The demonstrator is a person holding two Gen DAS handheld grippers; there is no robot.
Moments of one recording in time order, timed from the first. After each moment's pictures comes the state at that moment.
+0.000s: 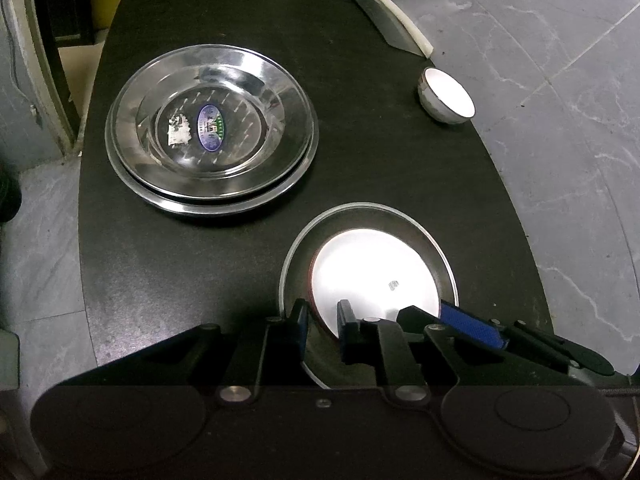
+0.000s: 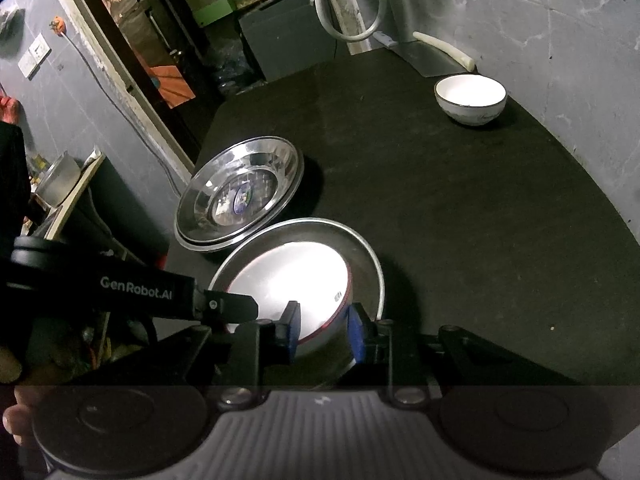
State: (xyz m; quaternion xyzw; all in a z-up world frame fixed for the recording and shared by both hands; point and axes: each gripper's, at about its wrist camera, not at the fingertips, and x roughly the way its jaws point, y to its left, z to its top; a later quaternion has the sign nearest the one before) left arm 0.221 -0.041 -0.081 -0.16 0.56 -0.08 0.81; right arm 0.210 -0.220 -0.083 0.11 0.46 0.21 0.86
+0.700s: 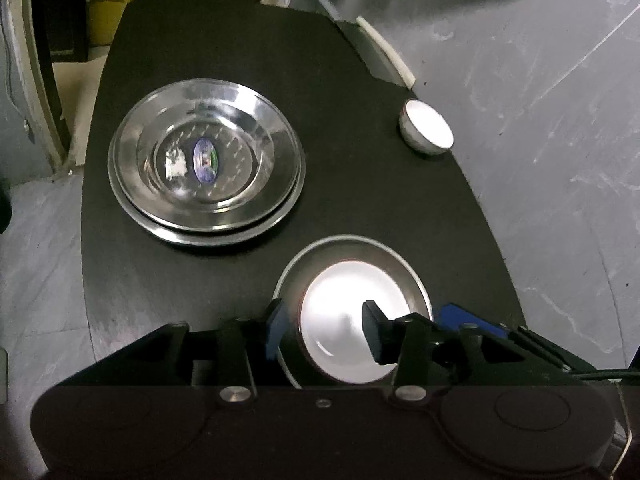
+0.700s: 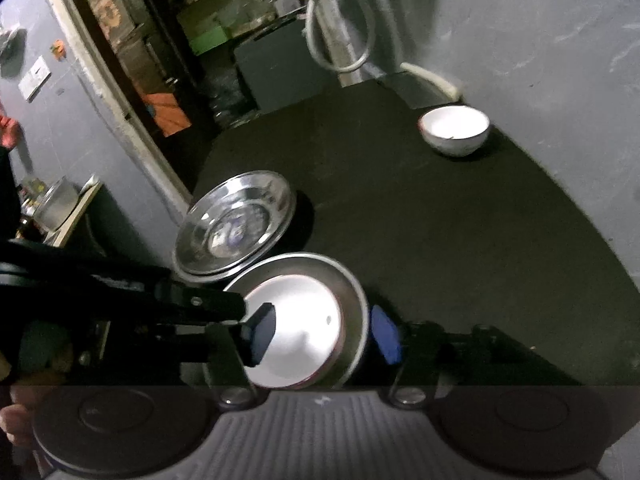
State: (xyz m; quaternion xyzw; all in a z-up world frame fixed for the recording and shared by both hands) left arm 0.217 -0.032 -0.061 -0.18 0.52 -0.10 0.83; right arm 0.206 -0.234 -0.072 0.13 0.42 0.19 0.88
